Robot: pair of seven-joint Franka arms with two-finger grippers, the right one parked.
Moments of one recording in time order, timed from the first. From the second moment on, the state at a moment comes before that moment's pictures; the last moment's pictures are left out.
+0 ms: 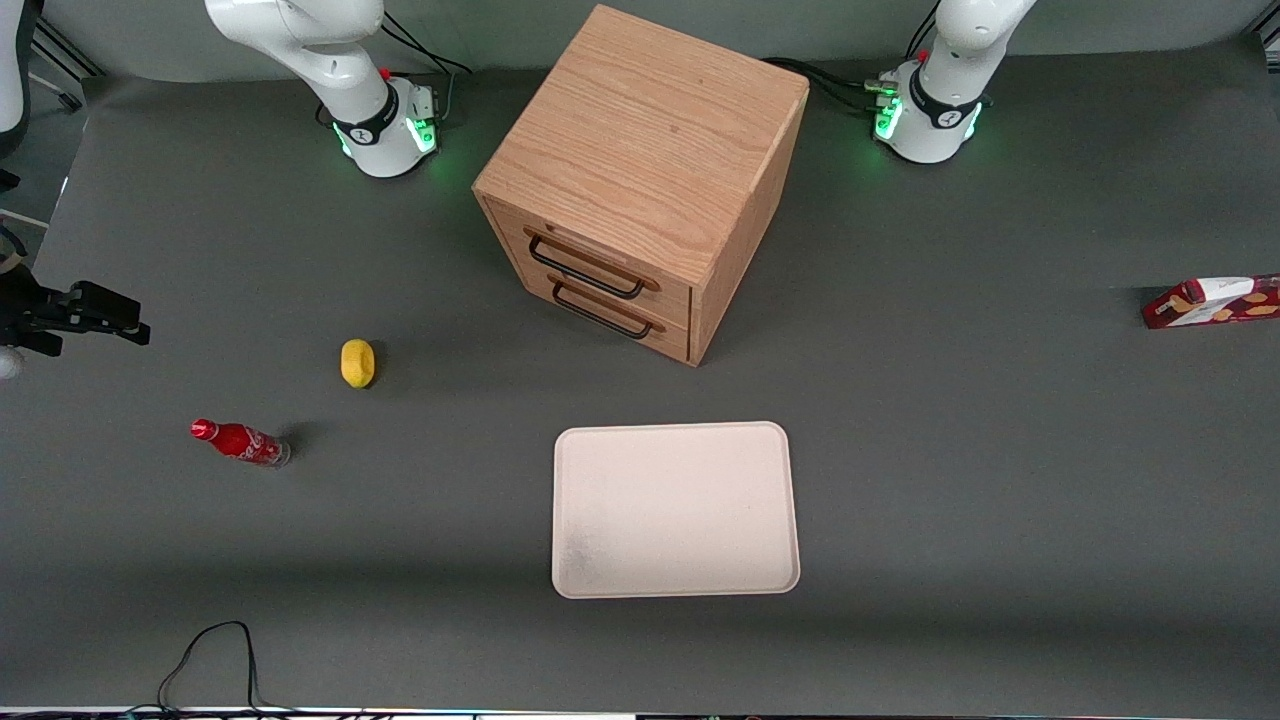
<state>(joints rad) 0.87 0.06 0.04 -1.68 0.02 1.65 -0.16</state>
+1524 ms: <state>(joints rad) 0.86 0.13 0.02 -2.01 0.01 2.15 -0.58</state>
